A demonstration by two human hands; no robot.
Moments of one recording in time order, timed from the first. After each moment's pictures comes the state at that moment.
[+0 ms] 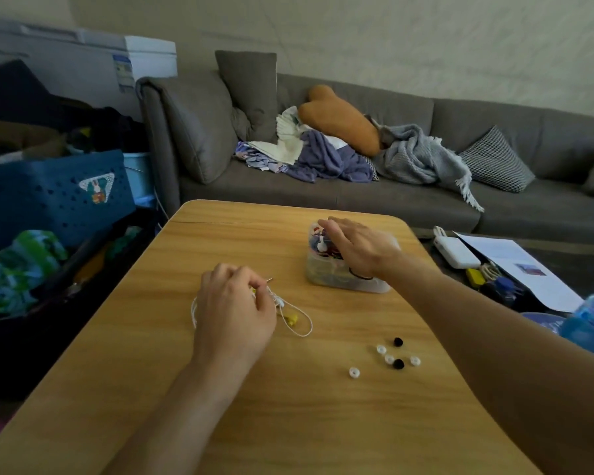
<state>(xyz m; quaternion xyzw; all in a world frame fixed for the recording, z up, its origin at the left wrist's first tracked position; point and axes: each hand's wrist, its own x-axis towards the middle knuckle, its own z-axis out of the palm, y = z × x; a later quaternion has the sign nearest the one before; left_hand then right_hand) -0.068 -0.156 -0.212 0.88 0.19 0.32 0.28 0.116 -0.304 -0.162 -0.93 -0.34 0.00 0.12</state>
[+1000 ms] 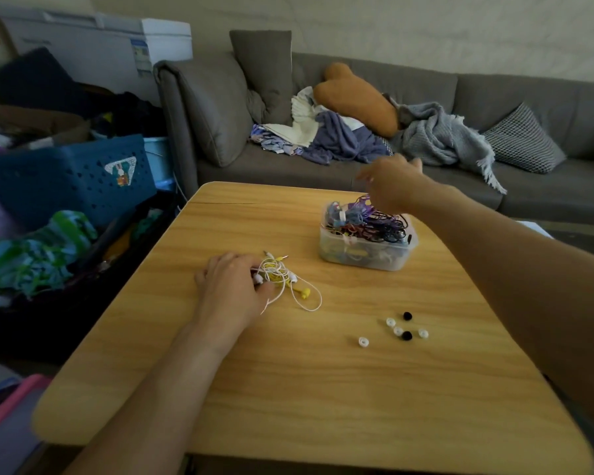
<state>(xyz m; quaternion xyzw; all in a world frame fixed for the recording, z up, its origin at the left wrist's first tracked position) -0.074 -0.134 -0.216 0.93 0.25 0.16 0.22 0.139 -0.302 -0.103 -0.95 -0.29 -0.10 -0.03</state>
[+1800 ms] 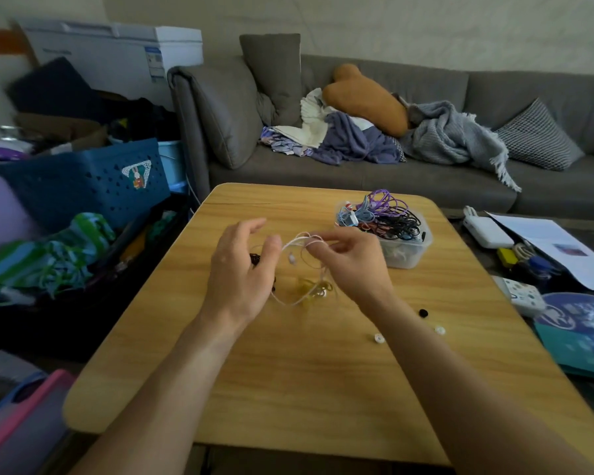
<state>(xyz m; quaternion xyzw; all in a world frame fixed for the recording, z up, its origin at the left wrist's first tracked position) -0.091 -0.130 -0.198 0.84 0.14 0.34 0.41 0.001 -0.270 -0.191 -0.78 -0.24 -0.01 0.58</state>
